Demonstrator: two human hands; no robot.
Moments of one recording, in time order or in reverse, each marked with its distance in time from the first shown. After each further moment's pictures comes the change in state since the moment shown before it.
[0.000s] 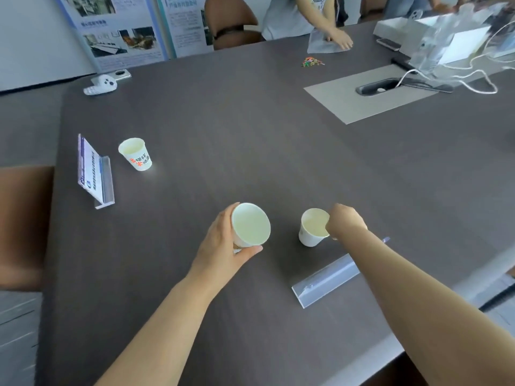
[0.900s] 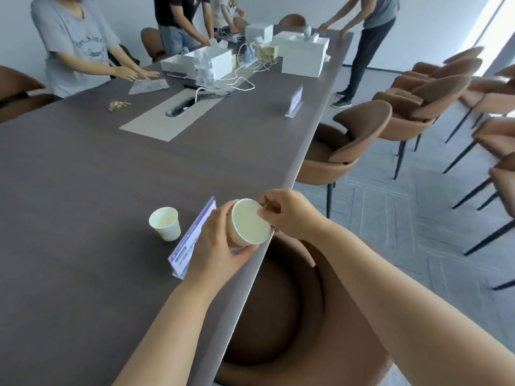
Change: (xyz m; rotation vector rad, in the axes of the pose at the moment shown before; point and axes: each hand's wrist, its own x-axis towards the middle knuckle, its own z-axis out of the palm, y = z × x) left_hand -0.124 0.168 0.090 -0.213 -0.325 0.679; right_hand -0.293 0.164 -0.047 0.582 0.438 -0.205
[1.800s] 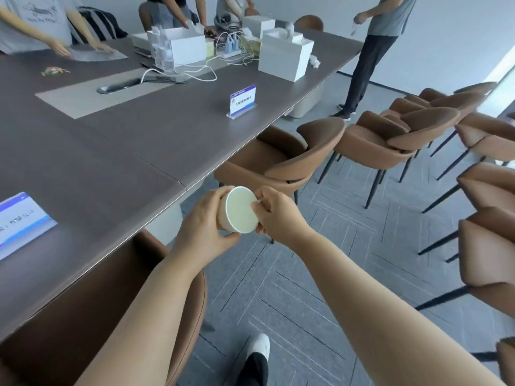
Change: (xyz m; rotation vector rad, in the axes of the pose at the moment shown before) left_hand 0.150 0.173 0.366 0.122 0.040 -0.058; right_hand 0.010 0.335 -0.267 0.164 0.000 -0.025
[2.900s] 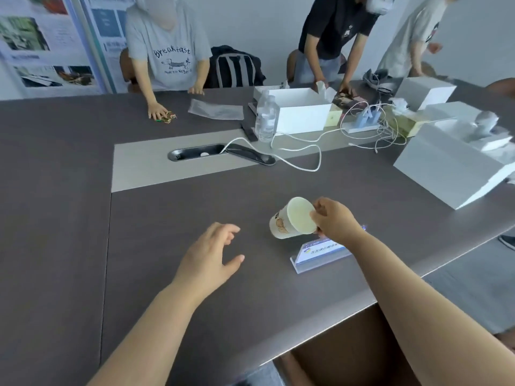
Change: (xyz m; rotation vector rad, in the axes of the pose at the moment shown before) left_hand 0.496 -0.273 0.056 0.312 0.250 -0.522; right_hand 0.748 0.080 -0.054 -0.186 -0.363 -0.111
